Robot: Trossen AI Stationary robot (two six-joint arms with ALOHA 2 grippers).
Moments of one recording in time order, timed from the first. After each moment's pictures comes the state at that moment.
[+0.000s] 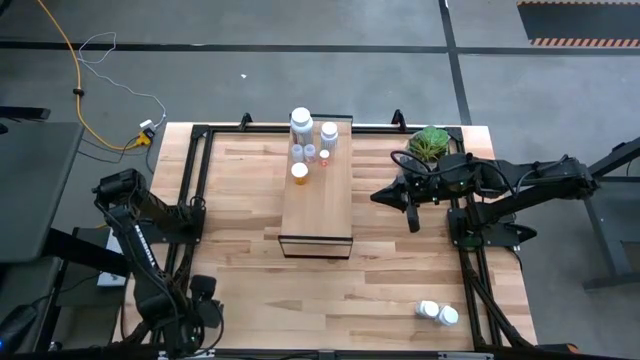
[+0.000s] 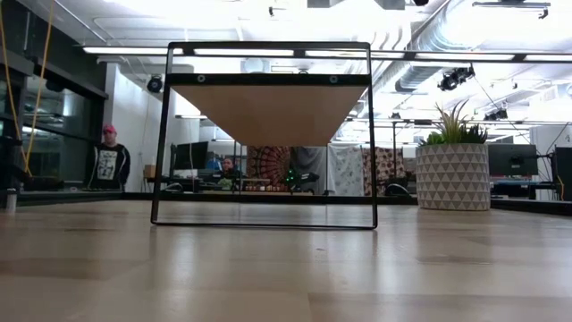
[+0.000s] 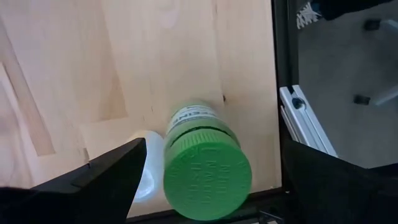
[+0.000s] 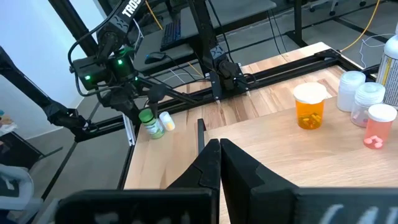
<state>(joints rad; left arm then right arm) -1.03 1.59 1.13 -0.93 -0.05 -0.98 0.12 0.98 1.03 -0.32 0.05 0.34</state>
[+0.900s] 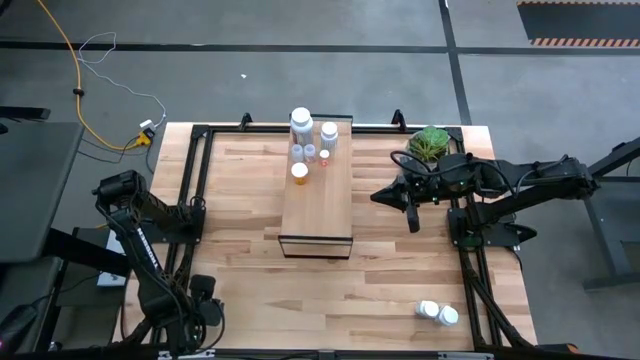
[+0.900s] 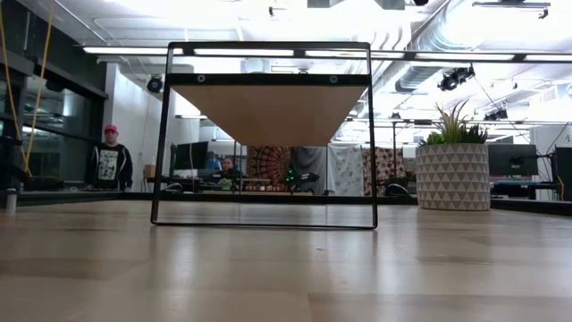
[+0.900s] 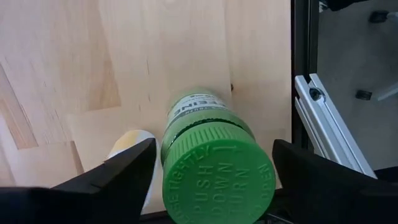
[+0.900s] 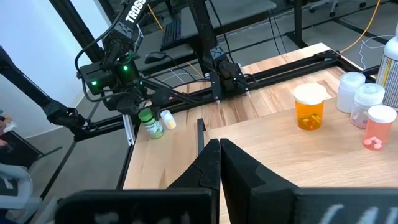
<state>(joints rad) -1.03 1.60 1.06 -0.87 -0.01 -1.01 0.12 0.98 1.03 -0.32 0.05 0.33</state>
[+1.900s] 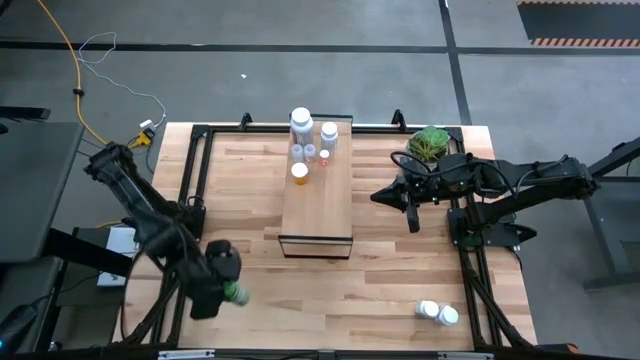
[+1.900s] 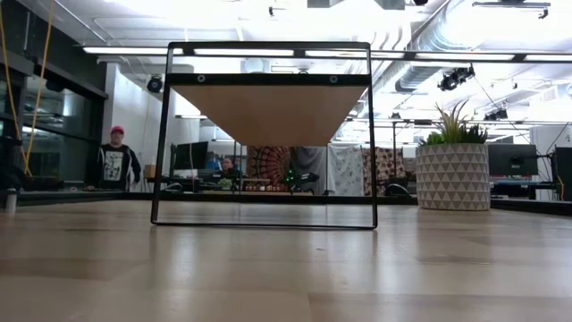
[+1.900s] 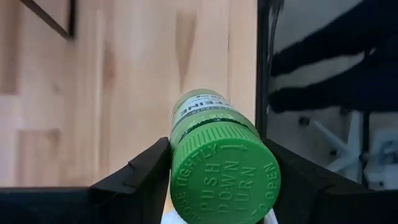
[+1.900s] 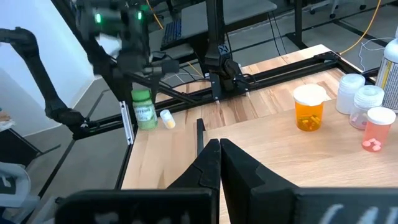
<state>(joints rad) -0.69 1.27 1.16 -0.97 -0.08 -0.86 0.12 0.98 1.03 -0.32 0.05 0.32</state>
